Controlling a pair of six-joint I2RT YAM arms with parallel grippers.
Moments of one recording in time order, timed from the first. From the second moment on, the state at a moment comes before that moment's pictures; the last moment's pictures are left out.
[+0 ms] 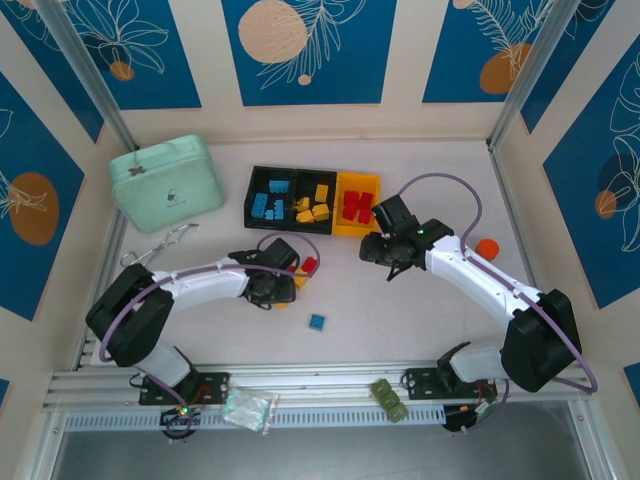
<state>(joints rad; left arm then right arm) -0.78 1.55 0.83 -0.55 -0.05 -0.80 0.54 1.33 1.00 -0.76 0.05 0.68</state>
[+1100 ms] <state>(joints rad) -0.74 1.47 1.10 -0.68 -0.07 -0.60 0.59 1.15 0.82 -0.54 -0.45 0.65</state>
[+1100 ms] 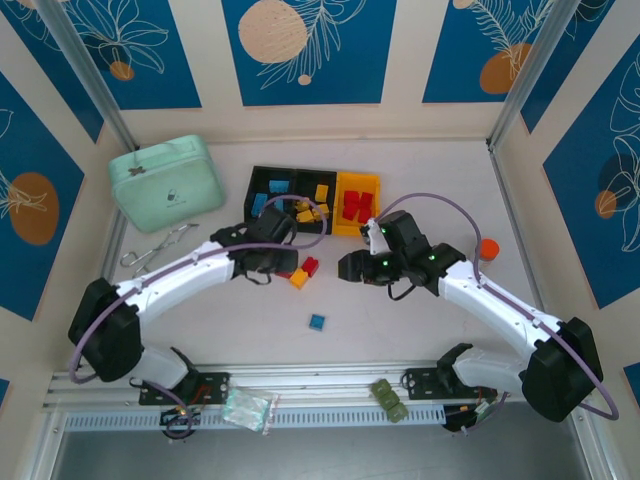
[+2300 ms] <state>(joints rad) -0.56 2.46 2.41 -0.99 -0.04 -0.36 0.54 1.01 0.78 -0.60 -0.20 0.81</state>
